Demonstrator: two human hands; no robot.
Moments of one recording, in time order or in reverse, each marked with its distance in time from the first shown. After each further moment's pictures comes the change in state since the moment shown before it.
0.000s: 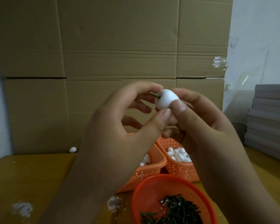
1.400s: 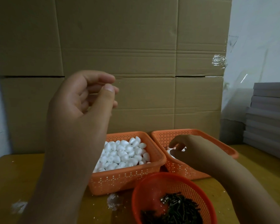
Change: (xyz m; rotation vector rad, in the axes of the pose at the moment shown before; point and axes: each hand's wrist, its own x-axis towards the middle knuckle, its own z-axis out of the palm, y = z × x) left_hand 0.009 -0.023 -0.023 -0.041 0.351 -0.081; right_hand 0.031 0.082 -0.086 -1.468 -0.334 0.366
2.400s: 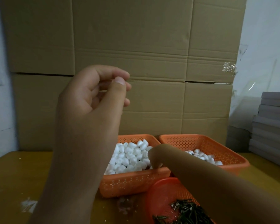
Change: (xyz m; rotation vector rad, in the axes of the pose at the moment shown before) left_hand 0.010 0.010 -0.022 -0.052 0.019 -0.025; right_hand 0.100 -0.077 0.069 -0.471 -0.689 -0.046
